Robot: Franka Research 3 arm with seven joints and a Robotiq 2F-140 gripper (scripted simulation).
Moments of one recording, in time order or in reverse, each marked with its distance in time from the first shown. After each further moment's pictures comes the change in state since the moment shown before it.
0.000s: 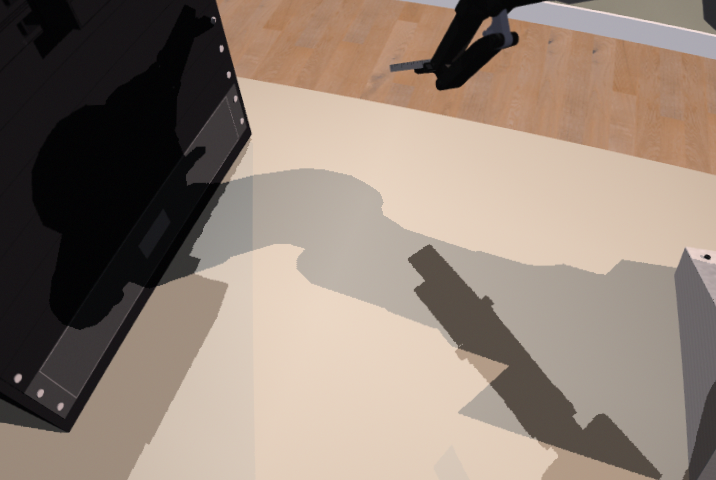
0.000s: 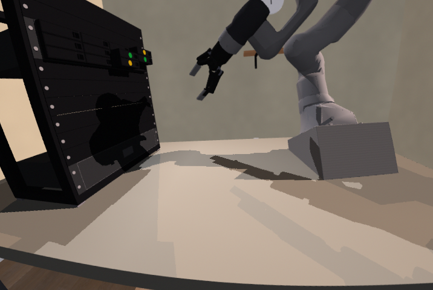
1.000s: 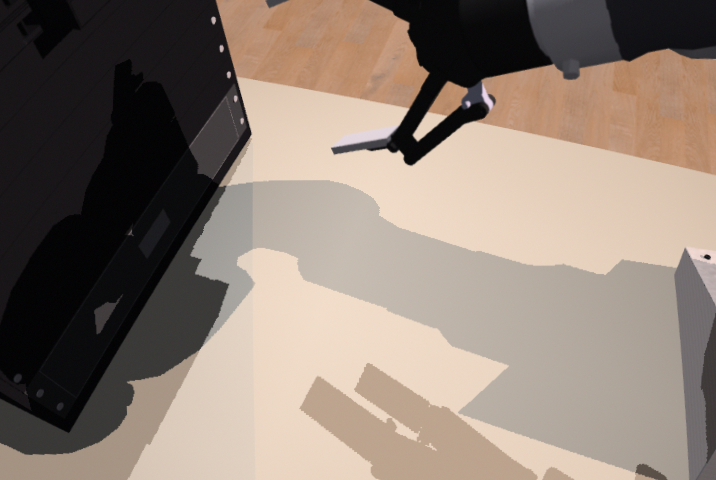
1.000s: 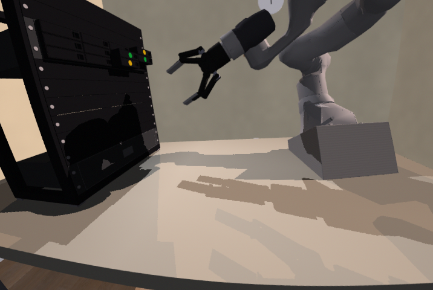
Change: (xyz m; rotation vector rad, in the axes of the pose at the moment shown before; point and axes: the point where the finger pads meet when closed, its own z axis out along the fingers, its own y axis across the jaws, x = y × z) arm -0.120 0.069 -0.028 -0.030 -0.431 -0.309
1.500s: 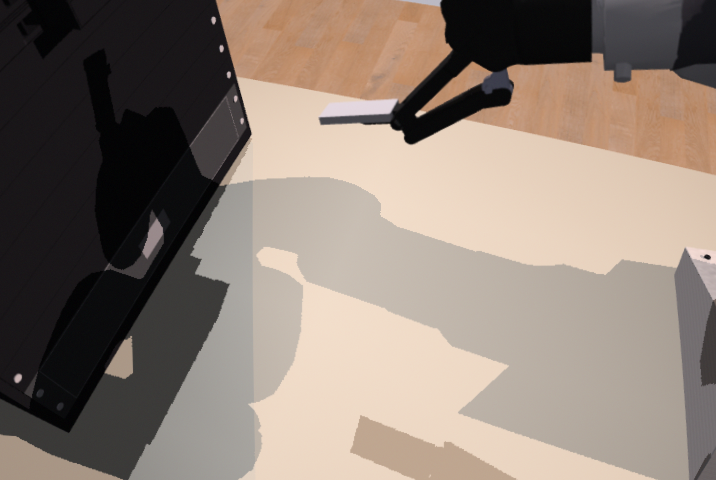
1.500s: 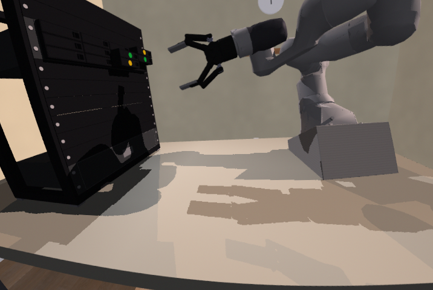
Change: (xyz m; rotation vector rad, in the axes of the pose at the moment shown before) arm -0.035 -0.040 -0.042 0.217 -0.166 -0.083
